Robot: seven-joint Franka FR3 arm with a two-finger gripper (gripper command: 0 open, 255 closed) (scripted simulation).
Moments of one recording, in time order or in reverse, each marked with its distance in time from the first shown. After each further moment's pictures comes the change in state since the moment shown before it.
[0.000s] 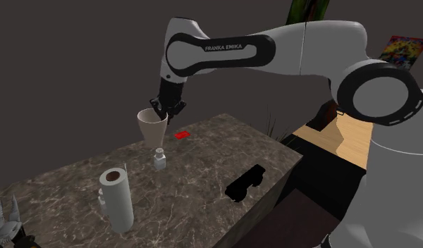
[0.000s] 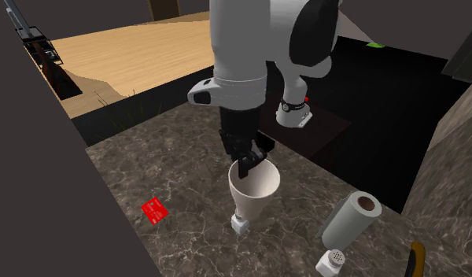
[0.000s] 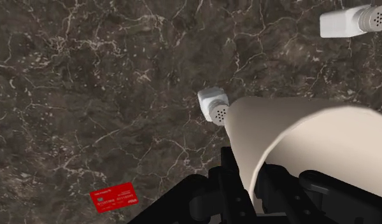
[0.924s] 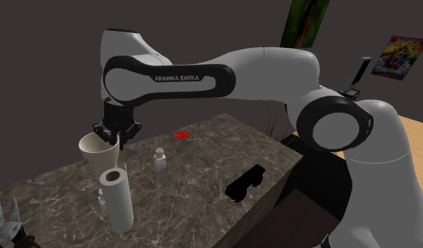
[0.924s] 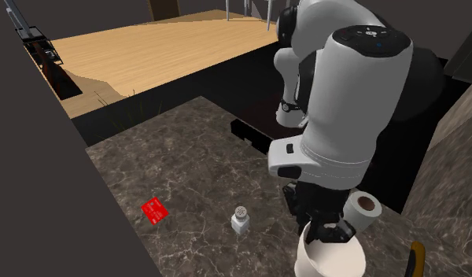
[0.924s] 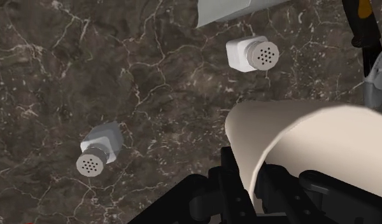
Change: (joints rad) arm 0.223 0.297 0.041 0.352 -0.092 -0.042 0.261
